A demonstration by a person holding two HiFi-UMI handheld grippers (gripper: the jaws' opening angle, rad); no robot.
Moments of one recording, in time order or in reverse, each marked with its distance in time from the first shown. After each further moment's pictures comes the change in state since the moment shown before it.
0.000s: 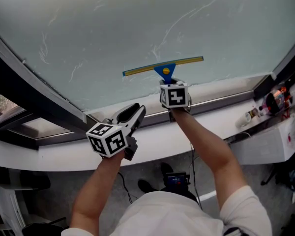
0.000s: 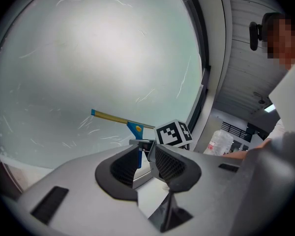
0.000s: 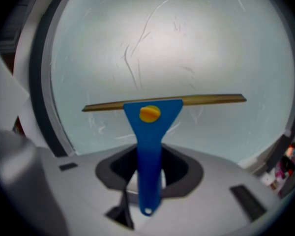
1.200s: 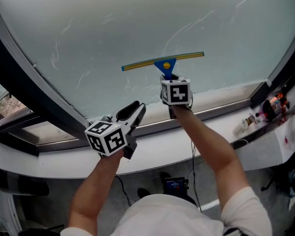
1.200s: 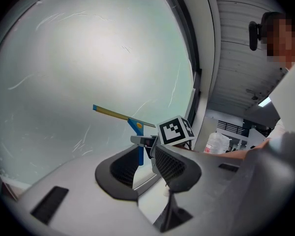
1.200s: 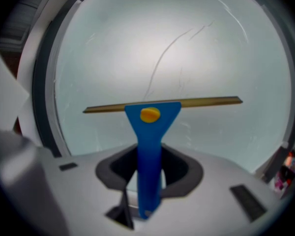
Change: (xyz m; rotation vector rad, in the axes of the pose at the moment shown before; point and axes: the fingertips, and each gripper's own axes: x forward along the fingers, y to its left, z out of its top) left arm -0.014 -0.029 0.051 0.081 -0.073 -0.041; right arm -0.047 0.004 0.079 -0.017 -0.137 -0.015
